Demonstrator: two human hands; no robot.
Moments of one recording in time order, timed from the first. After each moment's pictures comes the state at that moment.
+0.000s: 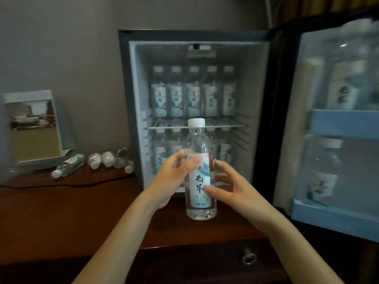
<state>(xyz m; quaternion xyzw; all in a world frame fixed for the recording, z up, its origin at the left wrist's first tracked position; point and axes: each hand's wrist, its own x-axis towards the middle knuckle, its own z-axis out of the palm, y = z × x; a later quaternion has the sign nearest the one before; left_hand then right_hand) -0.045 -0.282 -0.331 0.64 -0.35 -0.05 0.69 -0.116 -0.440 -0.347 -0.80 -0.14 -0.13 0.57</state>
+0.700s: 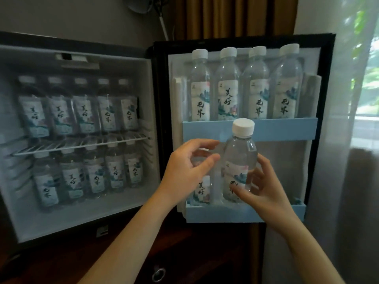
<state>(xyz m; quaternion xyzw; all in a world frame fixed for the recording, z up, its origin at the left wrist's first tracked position) -0.131 -0.492 -0.292 0.58 -0.55 0.07 0.60 -0.250 -0.631 -0.351 -0.76 0.00 -0.44 0.48</state>
